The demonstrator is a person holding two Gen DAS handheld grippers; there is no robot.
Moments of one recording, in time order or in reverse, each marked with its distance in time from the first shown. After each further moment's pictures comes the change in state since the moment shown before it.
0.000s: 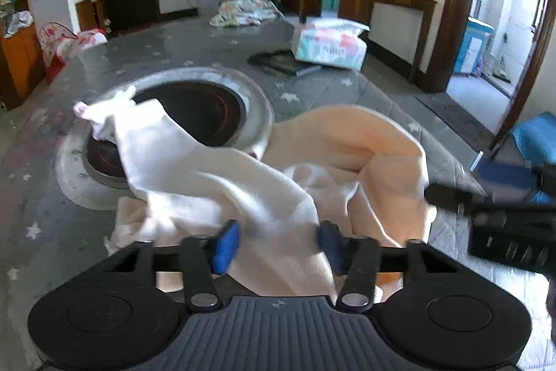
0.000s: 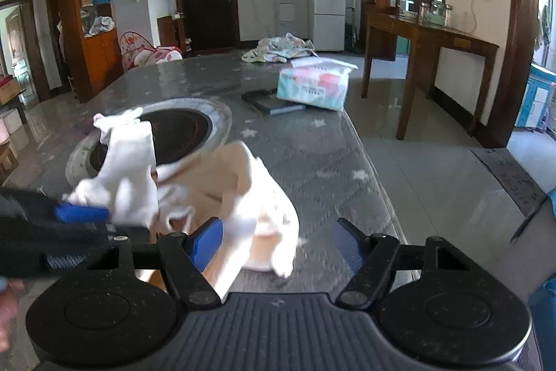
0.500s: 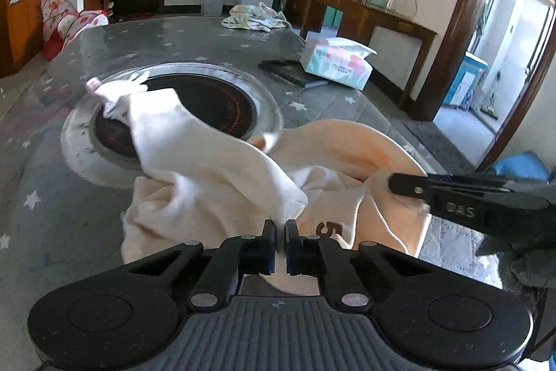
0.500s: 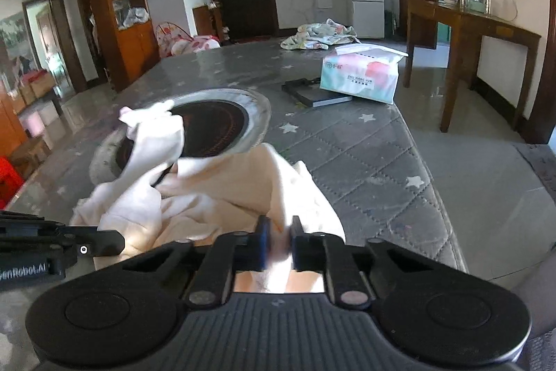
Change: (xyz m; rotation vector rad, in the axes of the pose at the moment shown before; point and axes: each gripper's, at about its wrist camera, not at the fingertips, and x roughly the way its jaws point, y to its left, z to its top) left arm -0.029 0.038 -0.013 -0.138 -0.051 -0.078; right arm 0.035 0.003 0.010 -0.004 0.046 0.158
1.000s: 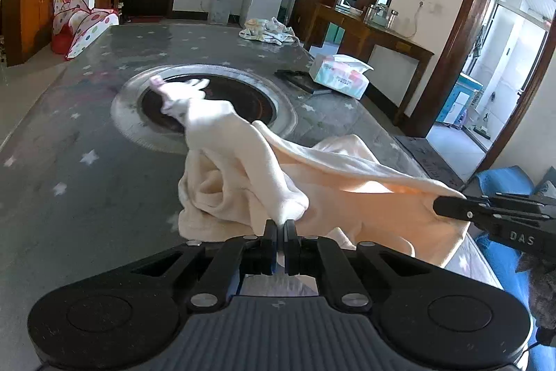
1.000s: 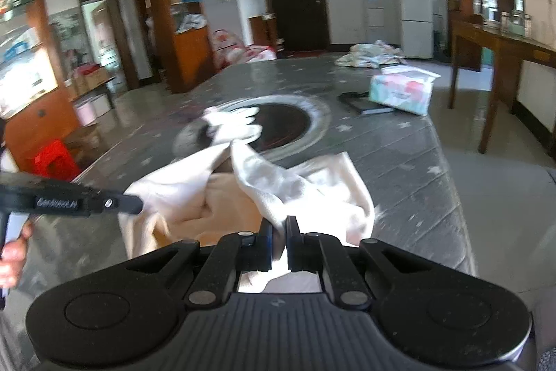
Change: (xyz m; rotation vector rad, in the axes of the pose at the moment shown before) left arm -0.091 0.031 -0.048 -0.042 -0.040 -0.032; right arm -0.103 0.023 -0.042 -0.116 -0.031 0.174
